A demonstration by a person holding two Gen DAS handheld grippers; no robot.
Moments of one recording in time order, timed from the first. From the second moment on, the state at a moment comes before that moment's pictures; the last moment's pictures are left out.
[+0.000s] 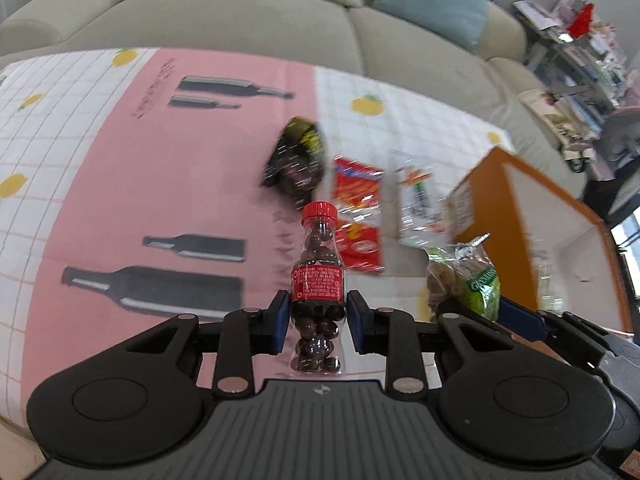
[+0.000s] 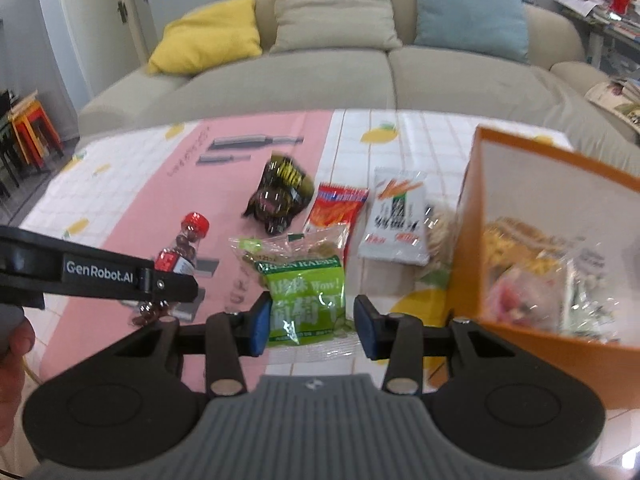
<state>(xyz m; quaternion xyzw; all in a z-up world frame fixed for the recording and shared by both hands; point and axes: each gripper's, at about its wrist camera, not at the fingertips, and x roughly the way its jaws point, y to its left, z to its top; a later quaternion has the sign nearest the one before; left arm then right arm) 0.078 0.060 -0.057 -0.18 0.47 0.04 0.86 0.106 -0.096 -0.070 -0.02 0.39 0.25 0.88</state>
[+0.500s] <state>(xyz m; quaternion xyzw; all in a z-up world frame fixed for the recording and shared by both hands) 0.143 -0.044 0.001 -0.14 0.43 -0.09 0.88 0.135 -0.202 -0.009 -0.04 0.37 0.20 0.91</state>
